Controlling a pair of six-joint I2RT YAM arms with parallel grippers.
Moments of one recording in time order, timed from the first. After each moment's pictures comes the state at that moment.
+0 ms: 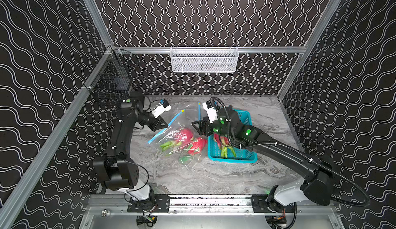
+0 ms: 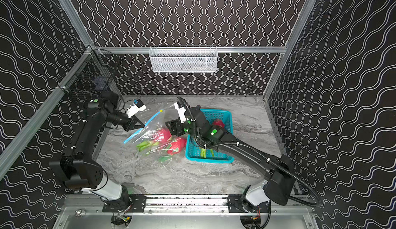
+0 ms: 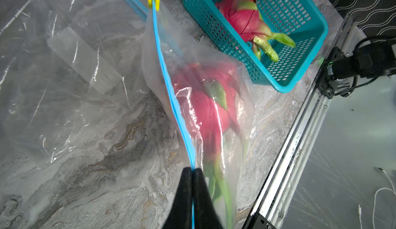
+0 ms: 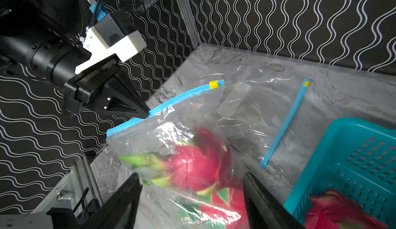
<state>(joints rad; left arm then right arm) 0.06 1.55 1.62 -1.38 0.64 0.76 0.91 1.46 1.32 -0.25 0.01 0.37</state>
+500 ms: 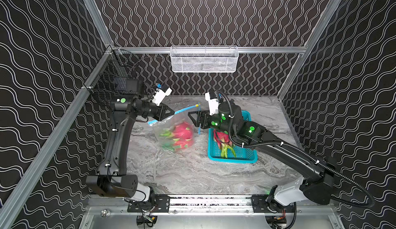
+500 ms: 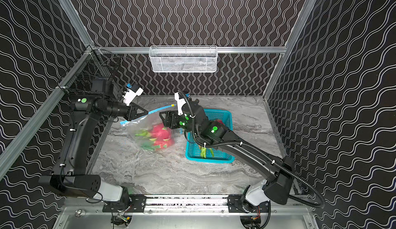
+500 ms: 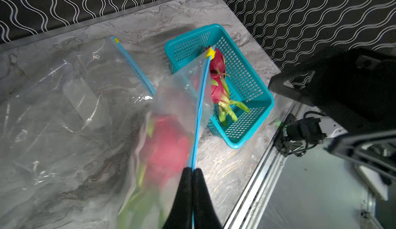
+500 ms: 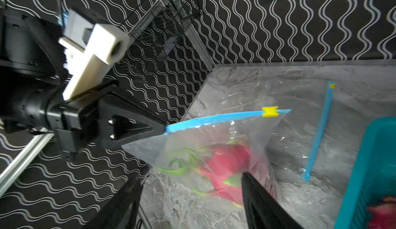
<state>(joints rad) -0.04 1.44 1.77 -1.32 0.76 0.30 0.97 1.49 1.51 -0.28 0.07 0.64</state>
